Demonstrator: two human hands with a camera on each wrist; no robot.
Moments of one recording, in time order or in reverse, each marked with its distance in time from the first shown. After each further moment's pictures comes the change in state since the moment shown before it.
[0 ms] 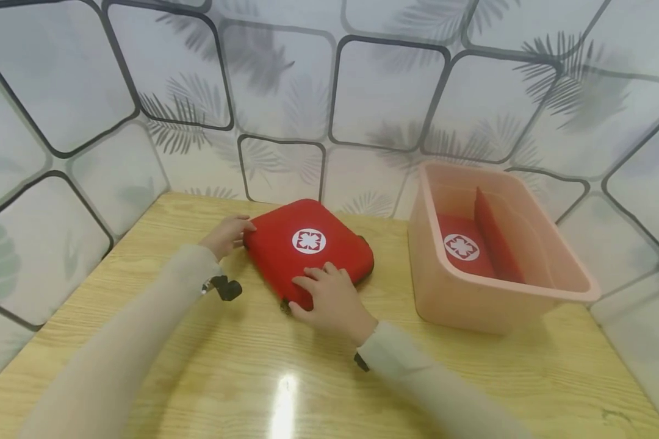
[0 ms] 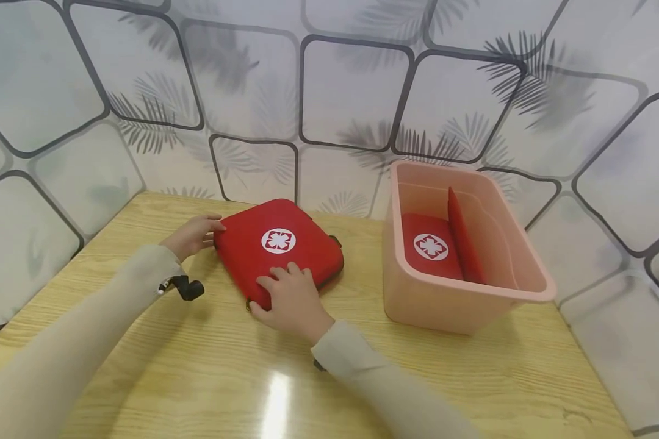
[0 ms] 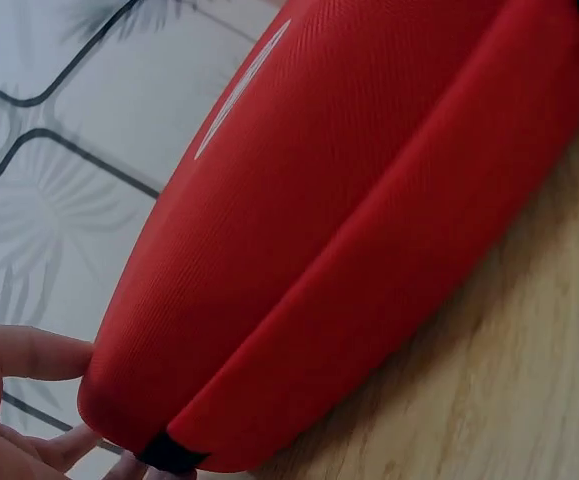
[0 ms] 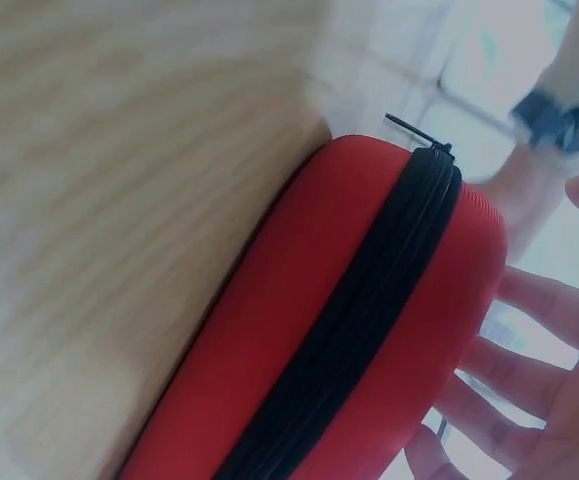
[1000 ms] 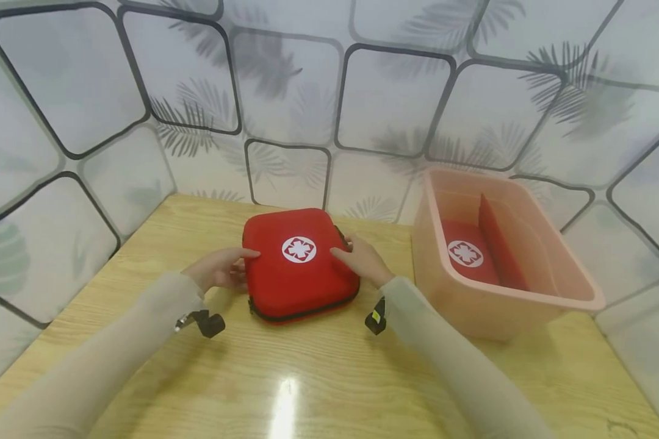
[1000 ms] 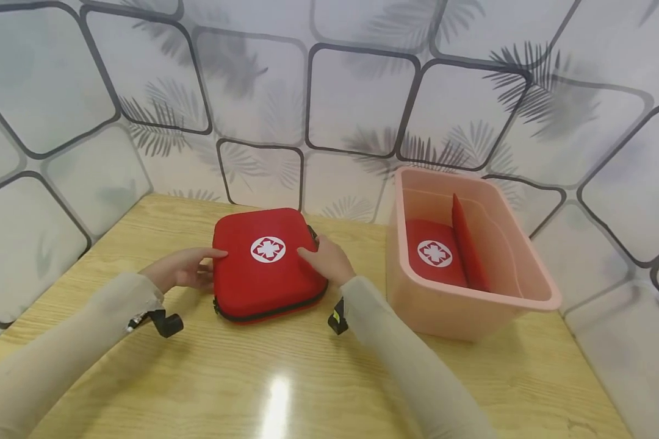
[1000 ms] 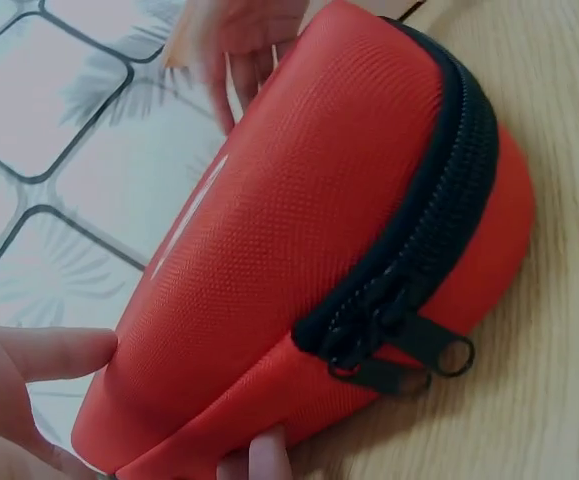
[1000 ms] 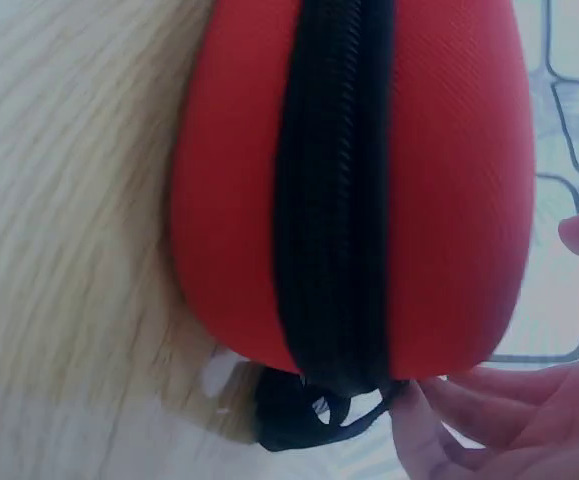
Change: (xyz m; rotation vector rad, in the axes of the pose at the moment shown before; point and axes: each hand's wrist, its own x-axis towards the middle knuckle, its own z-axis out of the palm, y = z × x) left_hand -0.056 -0.019 0.006 -0.257 -0.135 -0.402; right_hand 0.049 0.084 0.000 0.683 -0.135 0.482
